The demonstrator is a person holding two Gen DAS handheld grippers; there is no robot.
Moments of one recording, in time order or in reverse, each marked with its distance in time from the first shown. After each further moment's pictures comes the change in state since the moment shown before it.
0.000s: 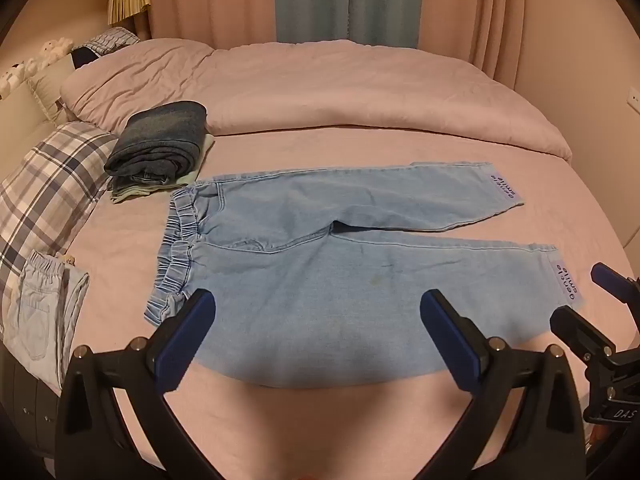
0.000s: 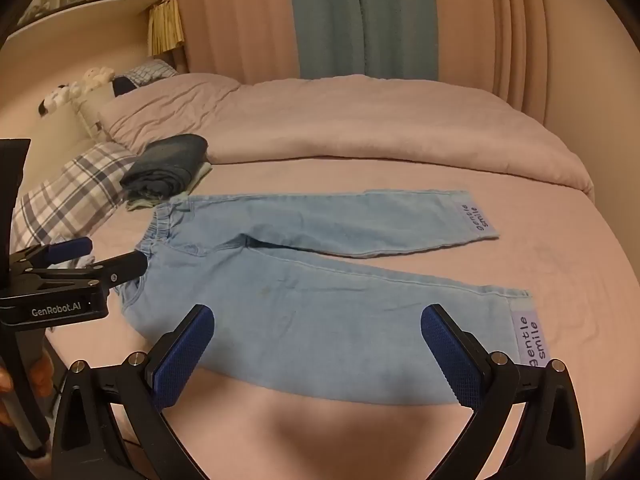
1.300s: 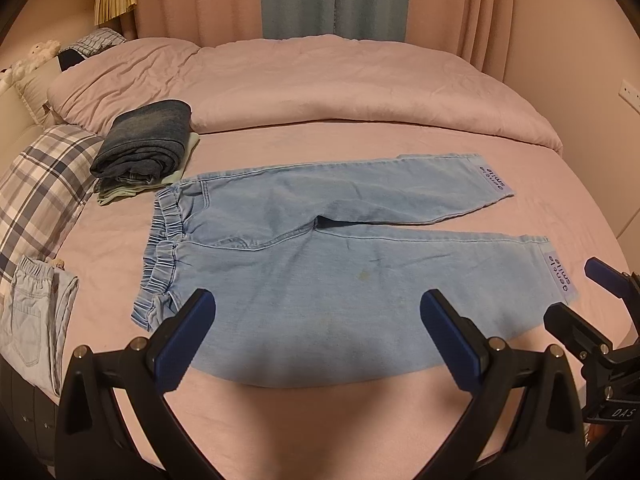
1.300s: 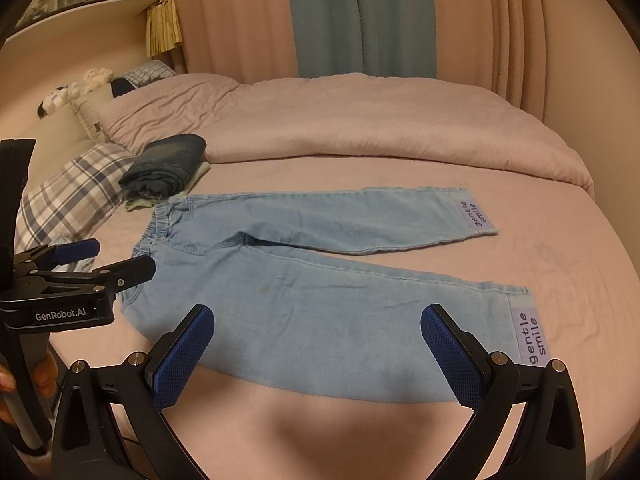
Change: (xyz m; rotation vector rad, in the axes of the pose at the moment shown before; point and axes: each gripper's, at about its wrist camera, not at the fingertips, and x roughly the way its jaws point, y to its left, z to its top) left arm 0.008 -0.009 -0.002 0.030 0.017 -0.032; right arm 0.001 -0.004 -0.002 0.008 0.005 0.002
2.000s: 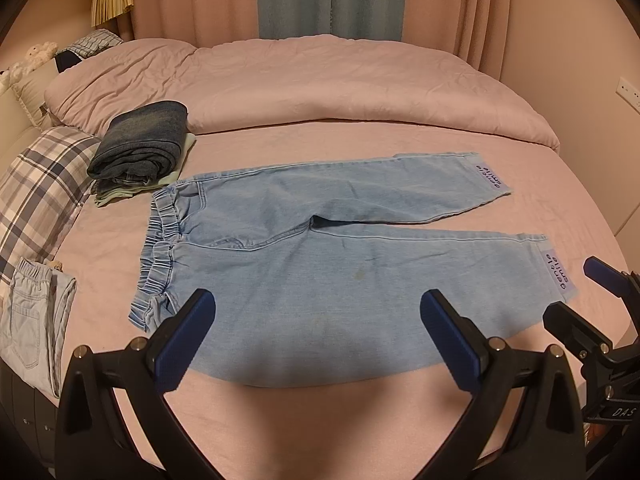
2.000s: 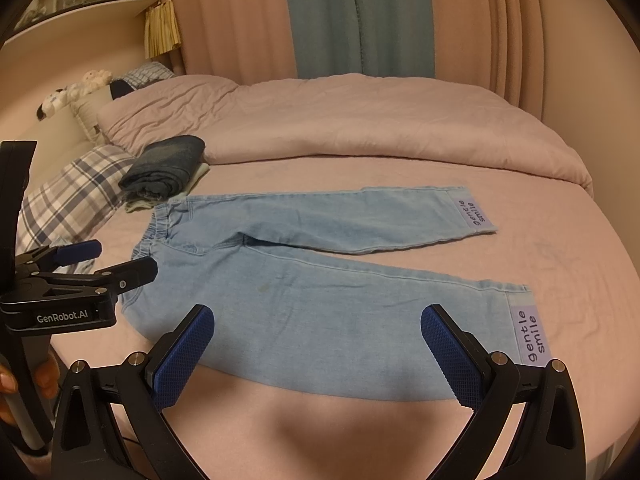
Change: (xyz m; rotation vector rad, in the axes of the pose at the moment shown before) left arm 0.000 -0.002 0.001 0.006 0.003 -0.006; right arm -0.001 -0.002 -0.001 0.005 0.000 0.001
